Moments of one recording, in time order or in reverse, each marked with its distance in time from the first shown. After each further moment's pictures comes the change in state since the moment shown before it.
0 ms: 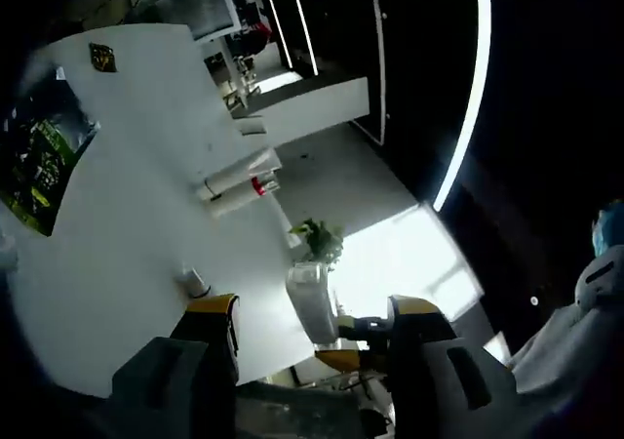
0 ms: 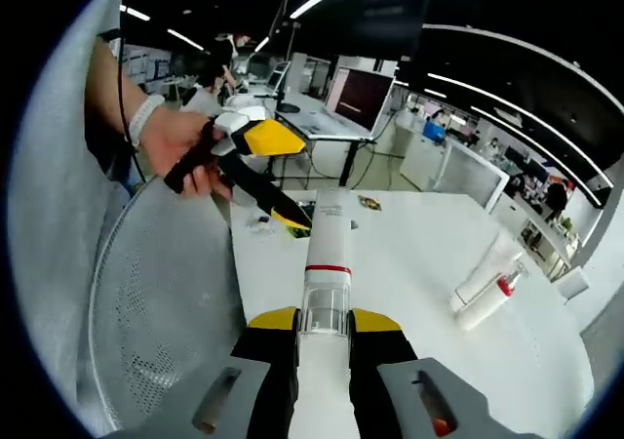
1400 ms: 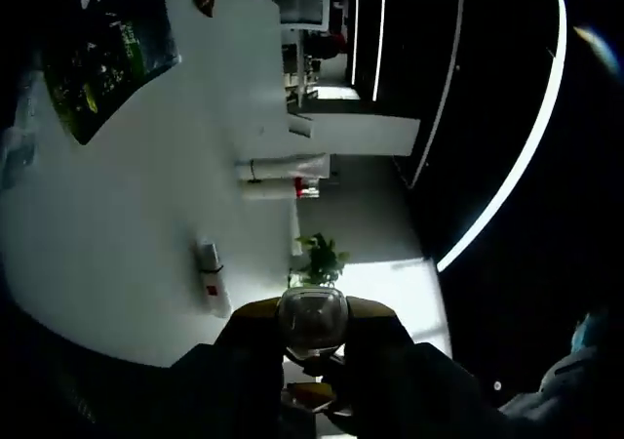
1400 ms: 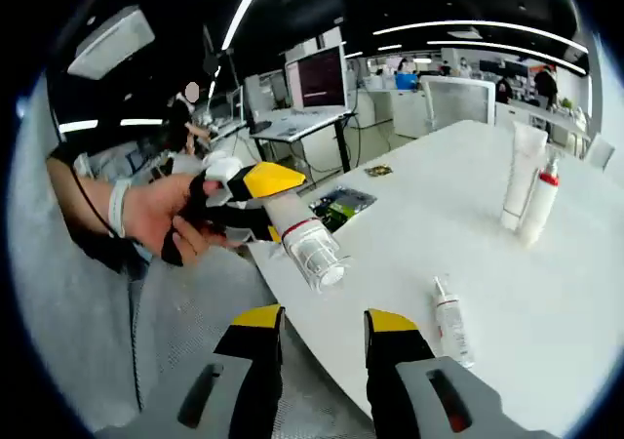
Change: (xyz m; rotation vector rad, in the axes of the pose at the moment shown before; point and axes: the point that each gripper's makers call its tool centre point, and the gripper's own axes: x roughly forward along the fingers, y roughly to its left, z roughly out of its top) left arm 0.003 0.021 0.011 -0.329 -0.117 0.033; right arm 0.028 0.012 -0.007 0.896 -0.114 0.158
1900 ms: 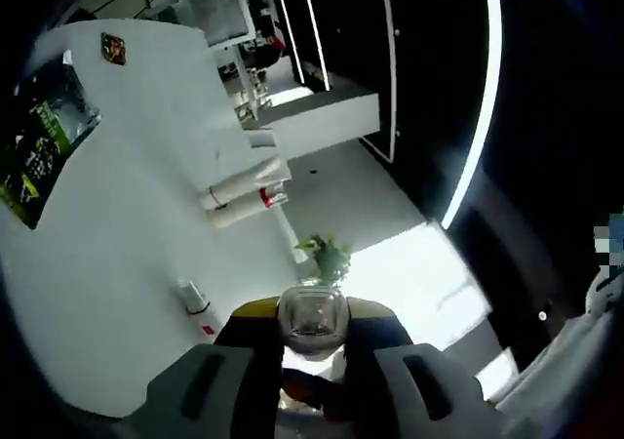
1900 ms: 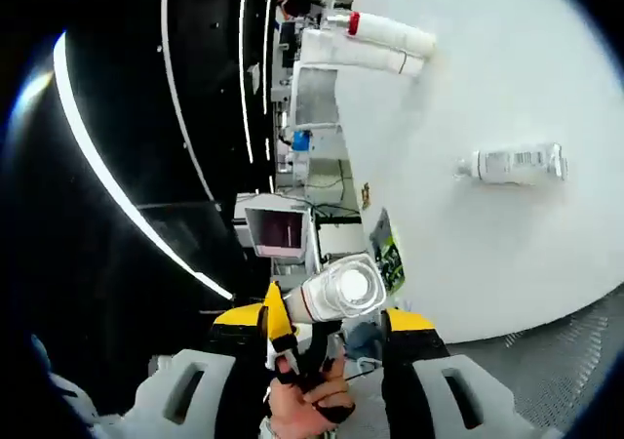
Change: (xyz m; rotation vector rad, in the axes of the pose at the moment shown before) left arm 0.028 -0.018 -0.017 0.405 0.067 -0.016; right arm 0.001 -0.007 0.036 1.088 -0.379 0.240
